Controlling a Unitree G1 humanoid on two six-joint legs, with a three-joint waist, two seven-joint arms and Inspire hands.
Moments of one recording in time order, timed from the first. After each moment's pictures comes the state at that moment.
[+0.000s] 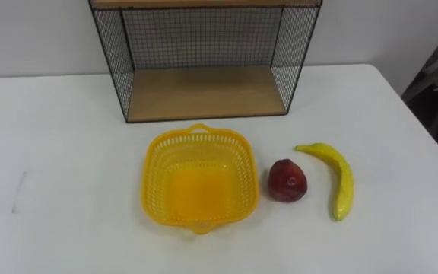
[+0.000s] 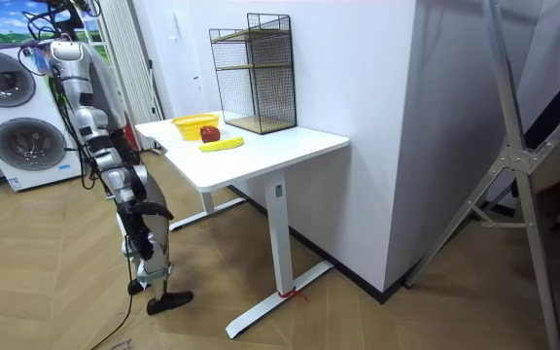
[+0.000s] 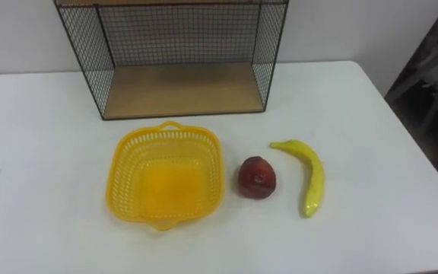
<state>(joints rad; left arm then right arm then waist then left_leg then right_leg) 0.29 0.16 0.37 1.12 0.28 0.05 0.22 0.14 -0.21 -0.61 1.26 1.29 0.00 -0.17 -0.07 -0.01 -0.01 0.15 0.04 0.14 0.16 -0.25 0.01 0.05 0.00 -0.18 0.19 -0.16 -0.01</state>
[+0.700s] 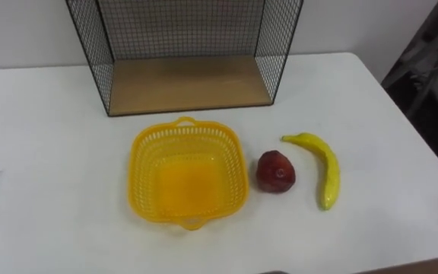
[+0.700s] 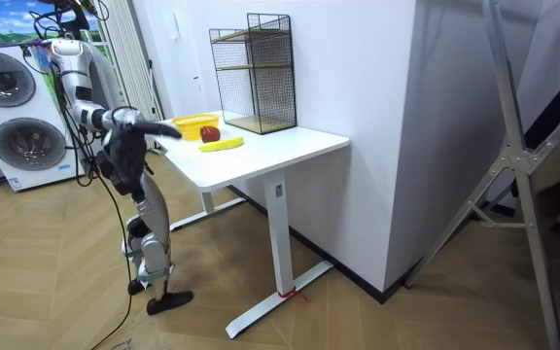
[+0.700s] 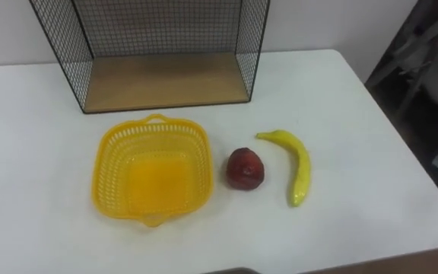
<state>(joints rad) 0.30 0.19 0.33 1.02 0.29 -0.02 0.22 0.08 -0.35 -0.70 0.20 0.52 -0.16 -0.87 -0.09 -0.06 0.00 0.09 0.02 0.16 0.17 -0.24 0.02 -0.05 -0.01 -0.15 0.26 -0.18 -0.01</state>
